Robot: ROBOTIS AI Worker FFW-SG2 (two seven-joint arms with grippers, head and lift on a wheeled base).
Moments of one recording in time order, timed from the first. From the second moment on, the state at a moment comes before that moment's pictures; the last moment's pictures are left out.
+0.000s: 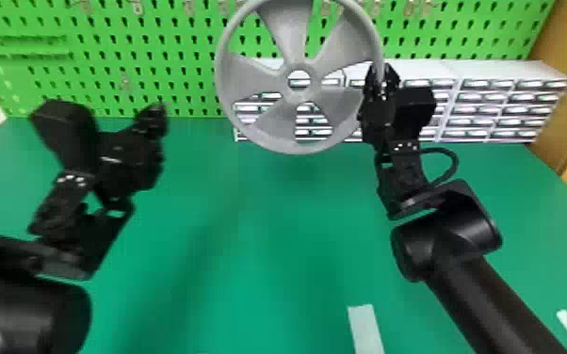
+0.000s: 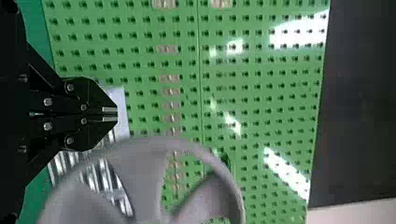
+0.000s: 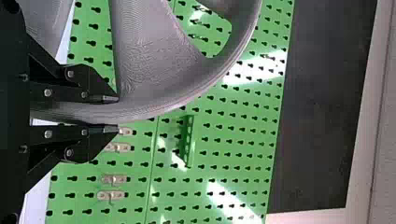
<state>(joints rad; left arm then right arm) 0.00 0.27 -0.05 -2.00 0.21 0.20 -0.04 -0.51 -0.12 0.38 -1.17 -0.04 -0.37 -0.35</state>
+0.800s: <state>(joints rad) 0.02 0.24 0.15 -1.97 0.14 0.20 -0.04 -0.50 -0.13 0.39 -1.25 -0.09 -0.22 -0.26</state>
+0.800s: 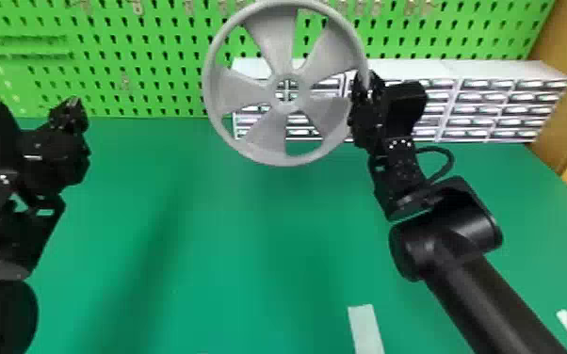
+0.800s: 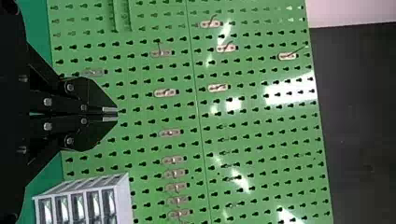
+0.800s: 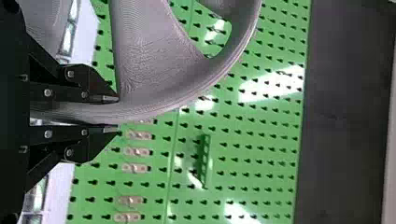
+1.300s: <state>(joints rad) 0.02 0.24 0.13 -1.95 0.14 0.21 -0.04 -0.47 -0.11 0.36 -1.42 -0.16 0.32 -0.17</state>
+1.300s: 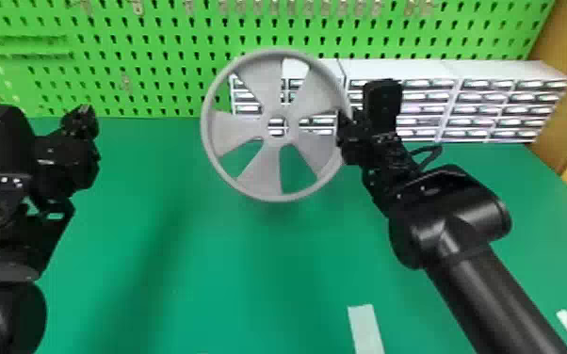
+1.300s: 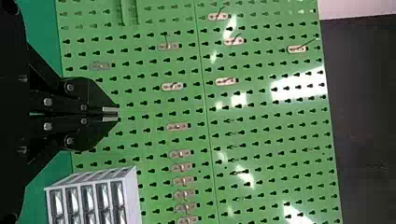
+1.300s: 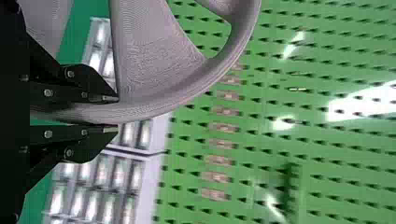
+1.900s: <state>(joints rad) 0.01 0.24 0.11 -1.94 0.14 0.21 -0.04 -0.56 -0.08 0.31 -1.41 -0.21 0.92 -0.05</state>
